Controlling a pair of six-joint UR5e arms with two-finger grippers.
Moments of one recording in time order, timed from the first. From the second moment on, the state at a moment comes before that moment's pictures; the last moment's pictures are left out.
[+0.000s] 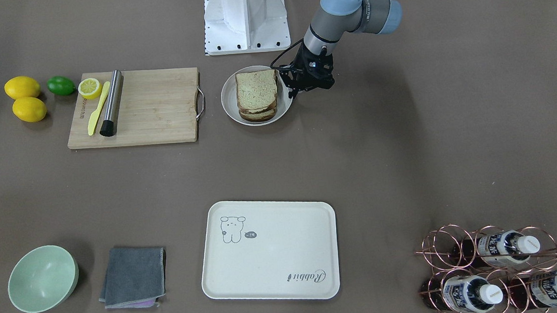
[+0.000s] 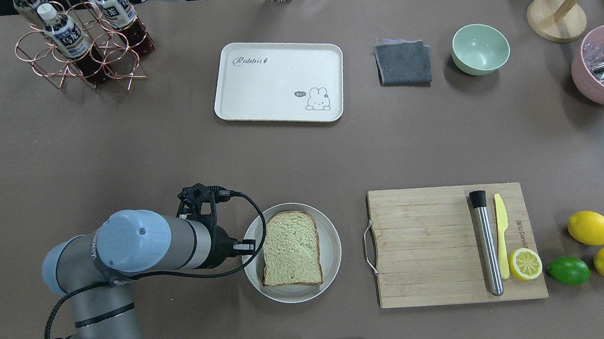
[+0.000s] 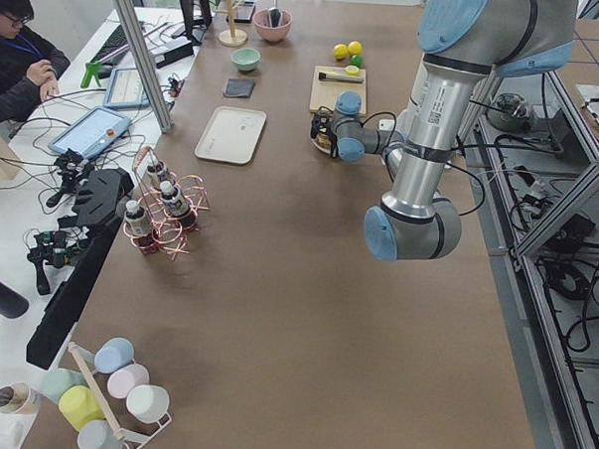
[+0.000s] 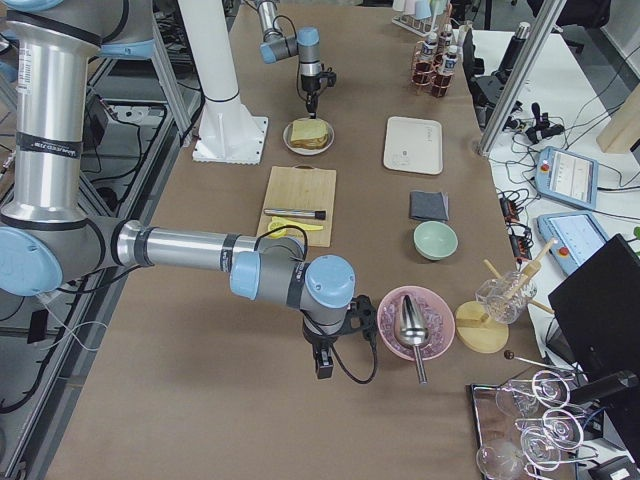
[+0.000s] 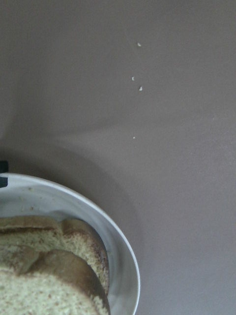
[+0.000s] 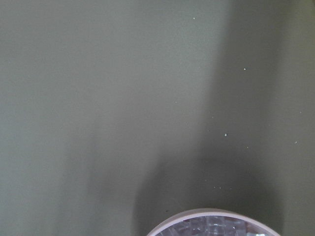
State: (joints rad) left arm -0.37 -1.95 -1.80 -2.07 -1.81 -1.29; right arm 1.64 -1.73 1.69 -1.68 2.28 -0.36
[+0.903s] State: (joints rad) left arm -0.75 -2.13 -1.49 -2.20 -2.16 -1.18; right arm 1.64 -1.74 1.67 -1.68 2.28 -0.36
